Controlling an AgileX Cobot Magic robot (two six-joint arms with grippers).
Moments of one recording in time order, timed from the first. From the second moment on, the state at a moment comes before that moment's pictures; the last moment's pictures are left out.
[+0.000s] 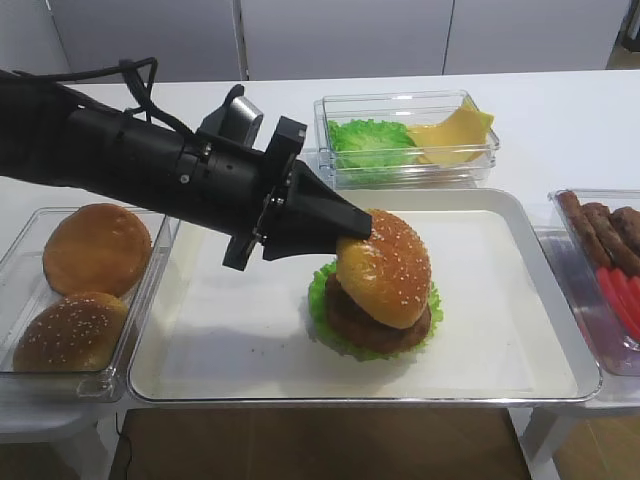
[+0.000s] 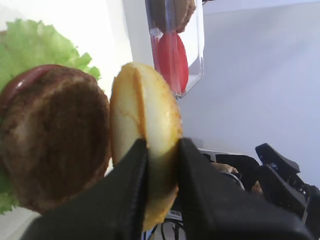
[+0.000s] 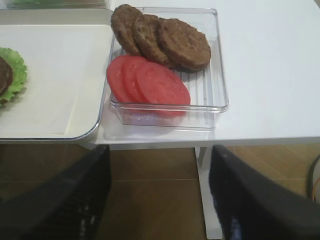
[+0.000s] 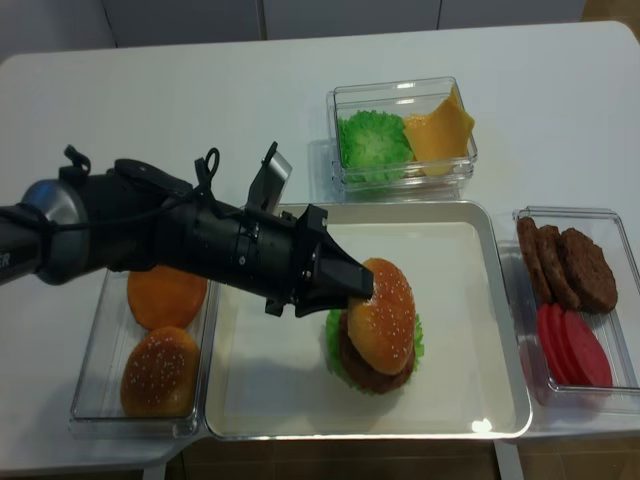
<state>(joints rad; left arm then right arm) -0.36 1.77 -1.03 -1.45 1.12 0.68 0.05 -0.02 -0.48 0.05 1.16 0.03</state>
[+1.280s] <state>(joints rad) -0.36 1.77 -1.03 -1.46 1.13 0.71 0.05 -0.02 -0.48 0.05 1.16 0.03</state>
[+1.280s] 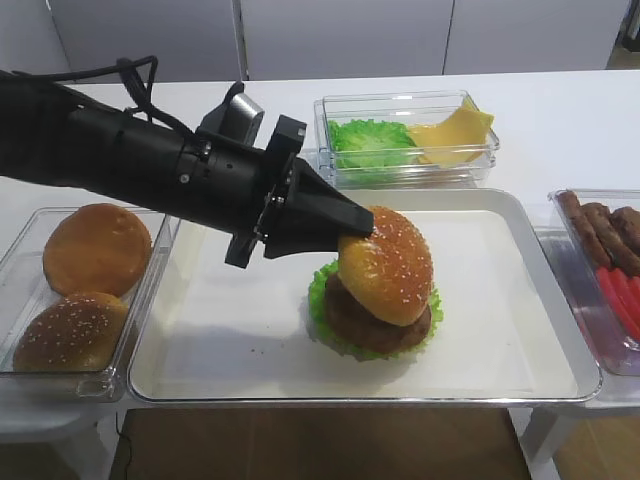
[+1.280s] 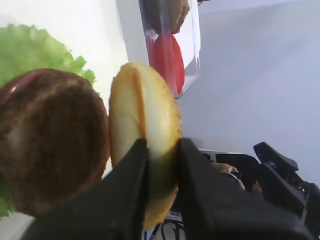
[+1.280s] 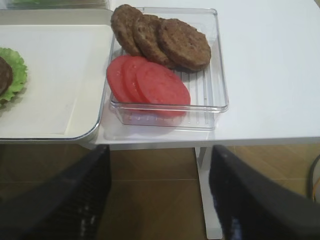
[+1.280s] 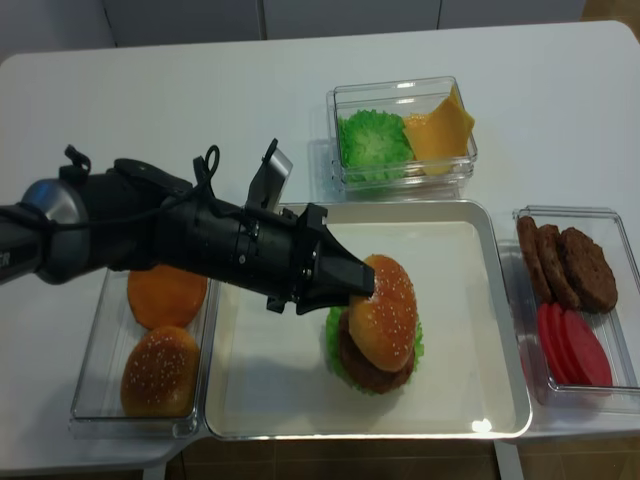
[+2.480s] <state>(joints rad) -0.36 1.77 -0.98 -1.55 1.10 0.75 0.05 -0.02 -0.48 0.05 1.16 0.03</state>
